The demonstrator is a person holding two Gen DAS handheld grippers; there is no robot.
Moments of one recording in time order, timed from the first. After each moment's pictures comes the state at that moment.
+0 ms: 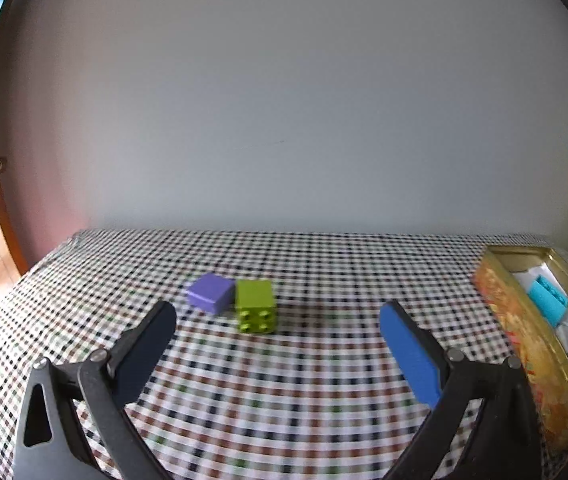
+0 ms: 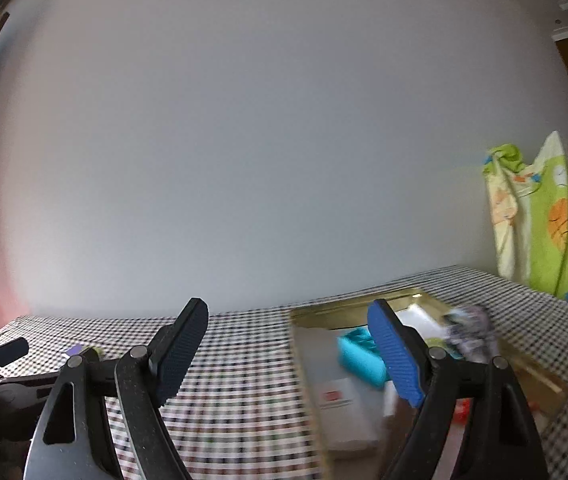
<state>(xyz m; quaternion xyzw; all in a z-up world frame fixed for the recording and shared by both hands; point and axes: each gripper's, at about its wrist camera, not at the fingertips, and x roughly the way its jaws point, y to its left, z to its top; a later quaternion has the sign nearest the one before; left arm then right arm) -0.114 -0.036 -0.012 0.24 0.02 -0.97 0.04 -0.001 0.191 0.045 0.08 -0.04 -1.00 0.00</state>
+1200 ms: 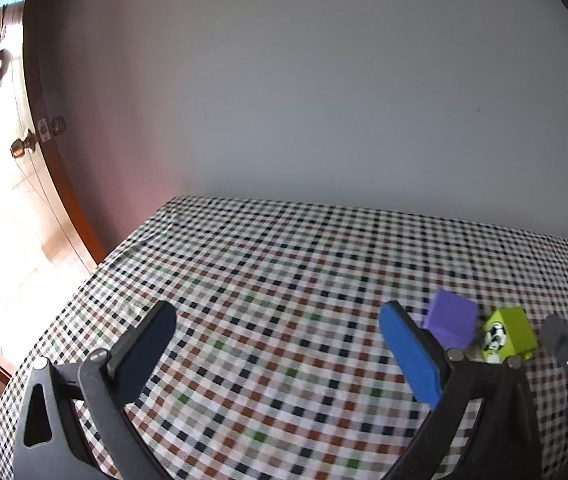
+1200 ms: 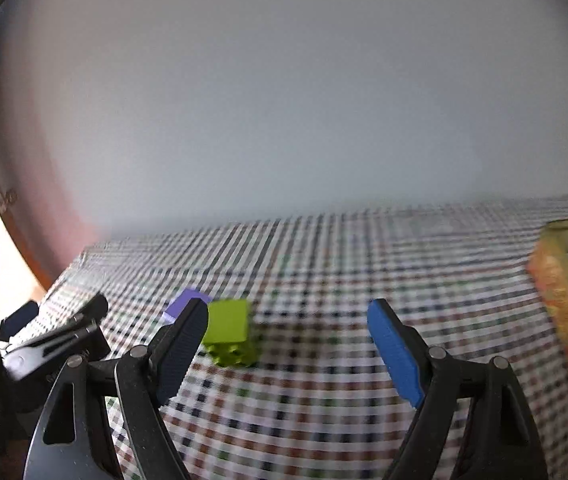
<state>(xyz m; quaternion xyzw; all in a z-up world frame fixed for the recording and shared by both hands) -0.179 -0.187 -0.036 0.32 0.01 -0.93 0.19 -0.131 0.022 -0.001 0.32 -0.04 -0.93 0.16</state>
